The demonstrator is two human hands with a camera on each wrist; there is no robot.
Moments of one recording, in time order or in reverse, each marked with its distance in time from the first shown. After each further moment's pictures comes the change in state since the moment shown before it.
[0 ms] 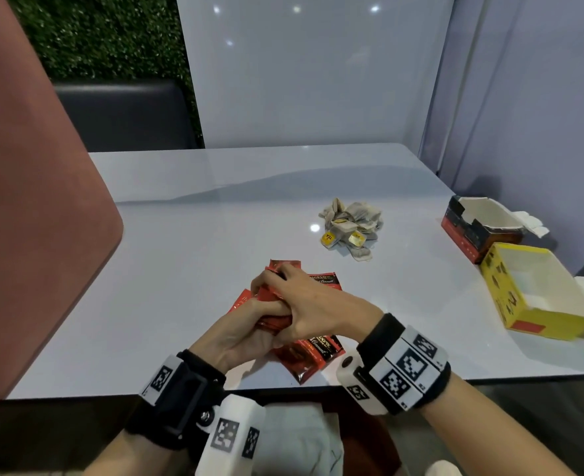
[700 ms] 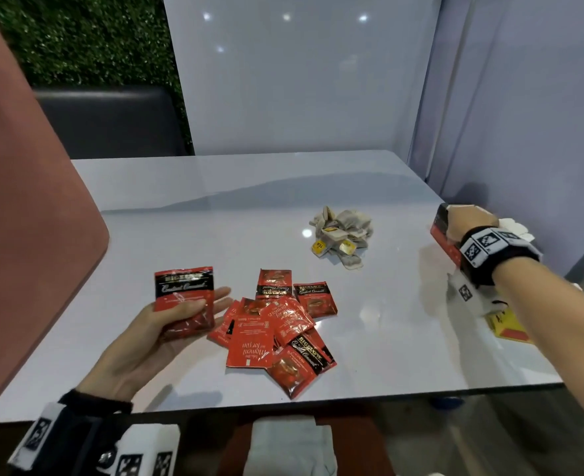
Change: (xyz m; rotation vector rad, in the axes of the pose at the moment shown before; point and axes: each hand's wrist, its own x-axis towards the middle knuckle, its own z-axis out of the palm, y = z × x) left_hand -0.042 0.031 -0.059 -0.027 0.132 0.316; right_hand -0.076 0.210 -0.140 -0.600 0.314 1.107
